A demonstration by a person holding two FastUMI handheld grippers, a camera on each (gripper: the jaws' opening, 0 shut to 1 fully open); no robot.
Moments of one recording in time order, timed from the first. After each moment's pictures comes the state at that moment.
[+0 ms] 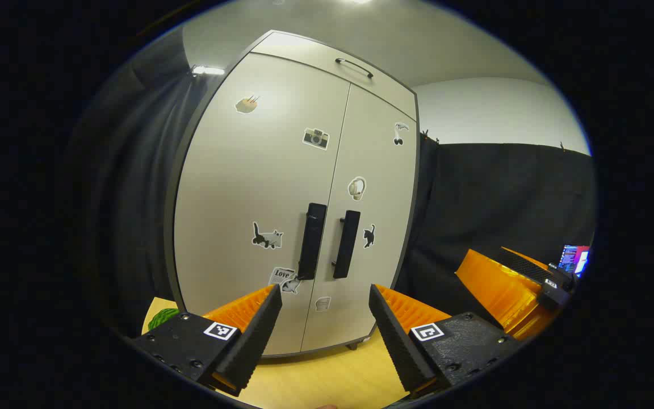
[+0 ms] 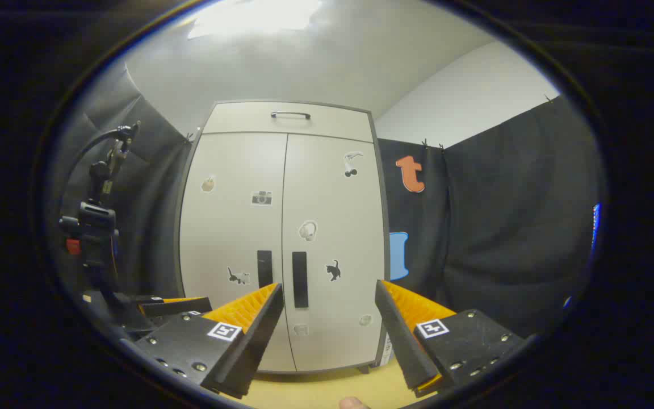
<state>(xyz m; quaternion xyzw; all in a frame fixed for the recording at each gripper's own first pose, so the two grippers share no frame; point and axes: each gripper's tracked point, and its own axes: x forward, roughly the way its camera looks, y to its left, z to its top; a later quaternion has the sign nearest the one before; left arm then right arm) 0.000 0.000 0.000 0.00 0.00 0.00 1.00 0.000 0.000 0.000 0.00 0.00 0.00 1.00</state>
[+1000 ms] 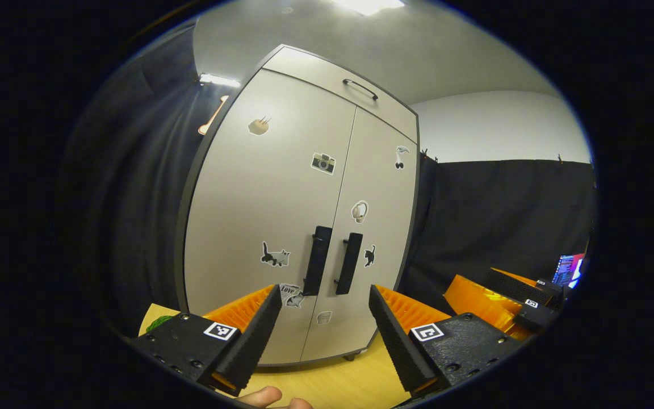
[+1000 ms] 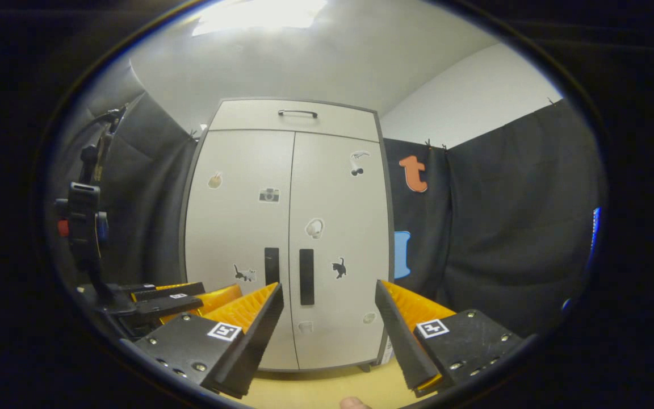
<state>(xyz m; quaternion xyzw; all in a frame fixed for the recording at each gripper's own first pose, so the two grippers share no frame) -0.011 0.012 0.022 -0.01 -0.04 0.00 1.00 -0.009 0.012 -0.002 -0.01 0.01 0.01 1.00</state>
